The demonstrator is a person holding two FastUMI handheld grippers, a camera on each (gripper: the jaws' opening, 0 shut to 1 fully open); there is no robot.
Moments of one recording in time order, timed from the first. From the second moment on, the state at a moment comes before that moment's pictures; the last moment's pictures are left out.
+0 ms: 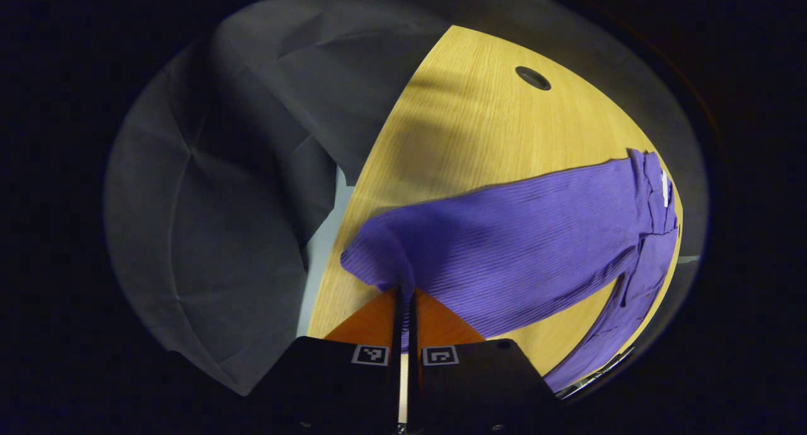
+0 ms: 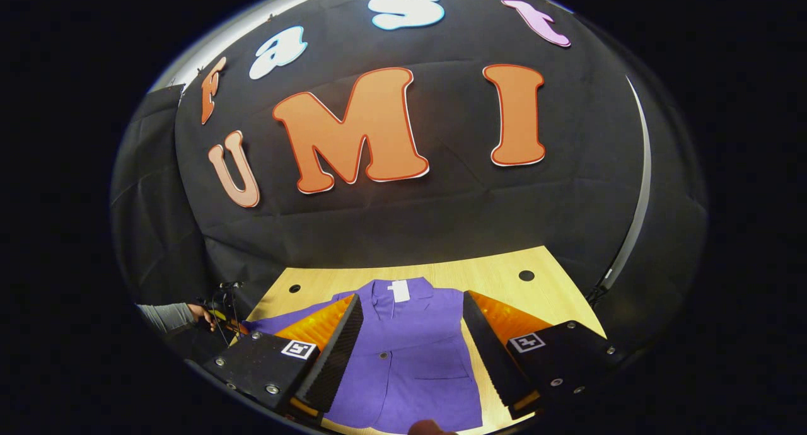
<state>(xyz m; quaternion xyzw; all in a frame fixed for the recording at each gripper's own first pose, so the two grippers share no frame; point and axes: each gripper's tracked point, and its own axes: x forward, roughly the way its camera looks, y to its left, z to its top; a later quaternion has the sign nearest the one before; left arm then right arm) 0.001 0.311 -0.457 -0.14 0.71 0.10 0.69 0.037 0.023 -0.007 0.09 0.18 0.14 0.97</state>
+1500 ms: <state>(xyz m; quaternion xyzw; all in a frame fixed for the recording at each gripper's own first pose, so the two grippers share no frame) 0.155 -0.065 -0.212 -0.04 0.60 -0.16 0.78 0.085 -0.083 -0.017 0.14 0.14 0.17 0.97</state>
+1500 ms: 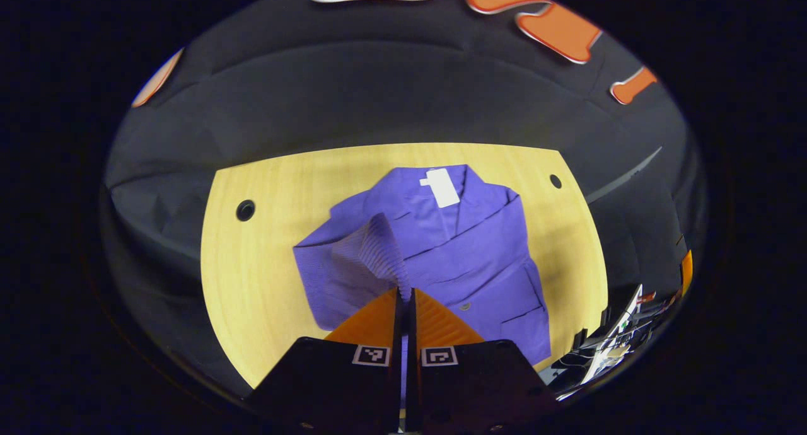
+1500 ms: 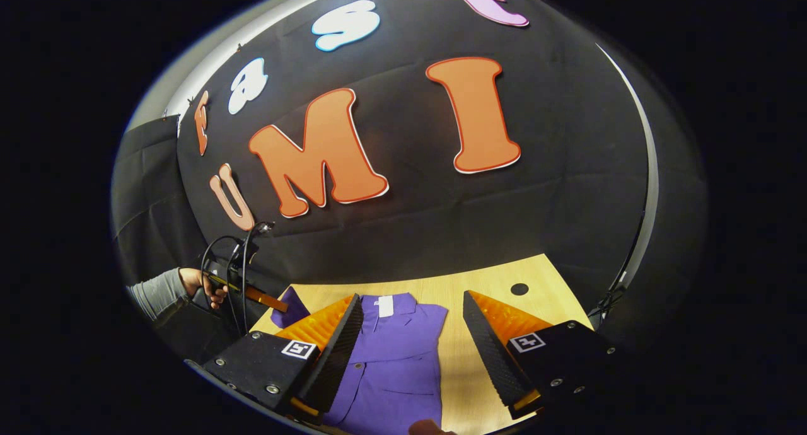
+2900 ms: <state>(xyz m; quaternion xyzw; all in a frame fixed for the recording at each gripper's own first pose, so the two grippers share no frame) 0.160 -0.319 -0.204 -0.03 0.52 -0.33 0.79 0.063 -0.128 -0.075 0.17 0.20 0.14 0.95</state>
